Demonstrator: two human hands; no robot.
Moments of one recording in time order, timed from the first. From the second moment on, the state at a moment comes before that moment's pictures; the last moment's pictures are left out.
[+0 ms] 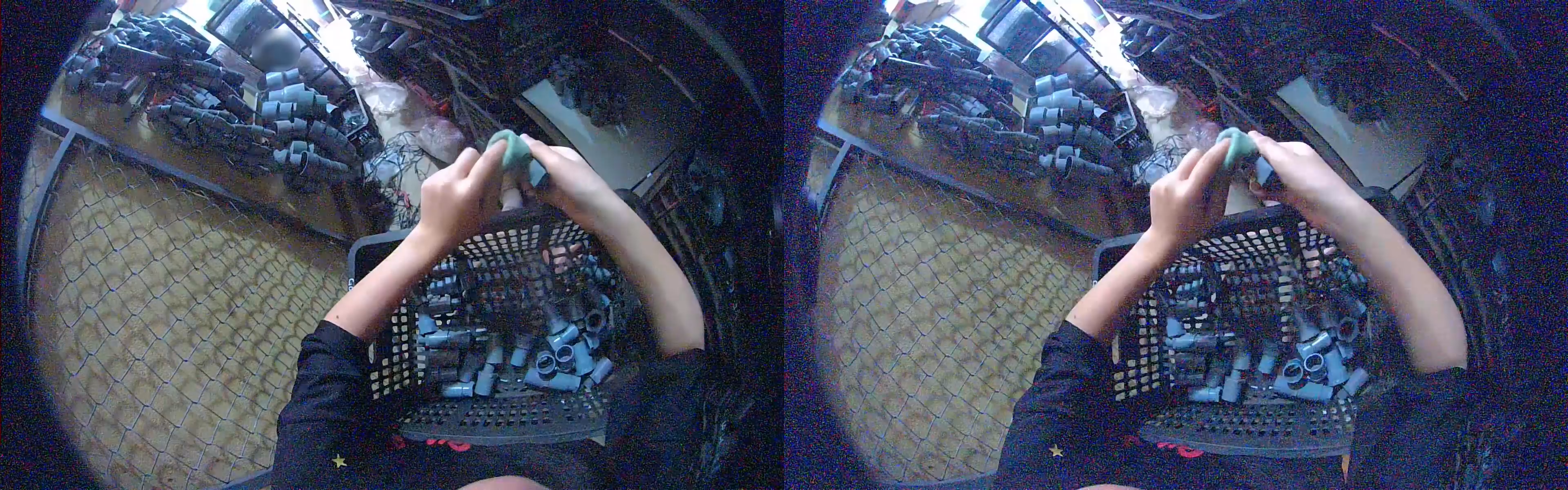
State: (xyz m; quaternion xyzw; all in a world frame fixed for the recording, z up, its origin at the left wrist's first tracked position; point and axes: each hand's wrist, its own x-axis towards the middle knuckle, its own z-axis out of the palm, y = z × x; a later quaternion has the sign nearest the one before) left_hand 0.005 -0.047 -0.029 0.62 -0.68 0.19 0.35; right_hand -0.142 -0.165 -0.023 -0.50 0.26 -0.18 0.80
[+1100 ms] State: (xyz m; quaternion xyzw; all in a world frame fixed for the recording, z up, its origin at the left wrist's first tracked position) left_hand -0.007 -0.039 -0.020 0.45 -0.78 0.27 0.33; right_hand -0.142 -0.160 -0.005 -0.49 0.29 -0.17 0.81
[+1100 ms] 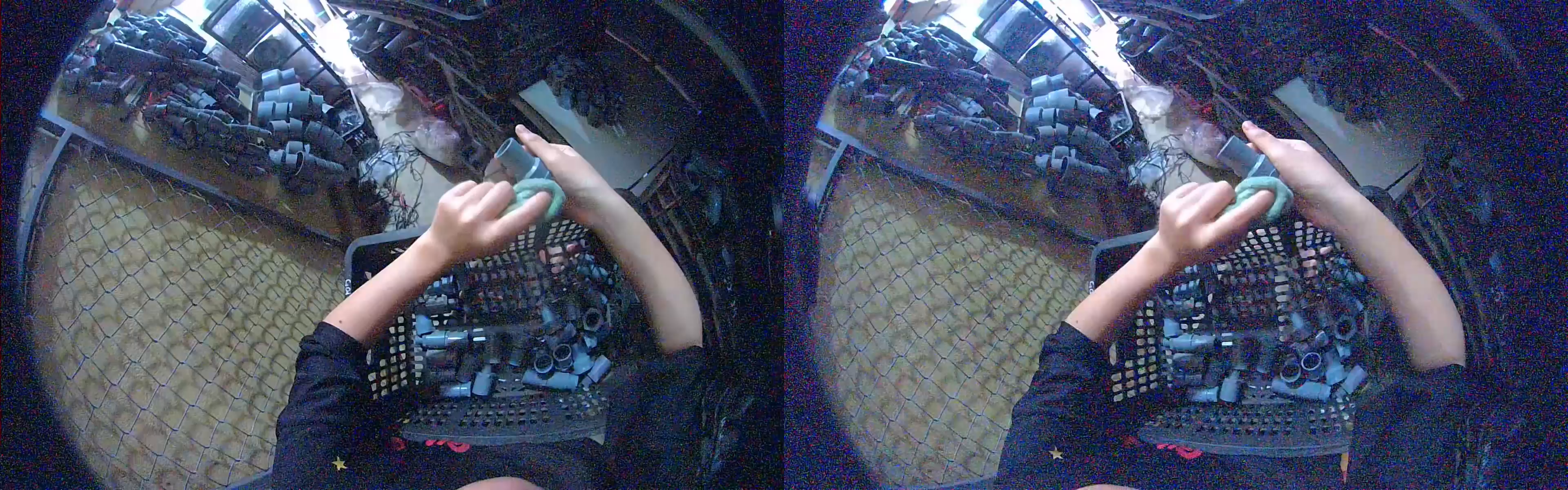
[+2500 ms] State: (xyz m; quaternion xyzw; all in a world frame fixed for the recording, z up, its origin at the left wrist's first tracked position) left_hand 0.024 -0.040 -0.006 0.53 -0.74 0.21 0.35; right_hand -0.154 -0.360 -0.121 -0.82 0.47 -0.04 0.31
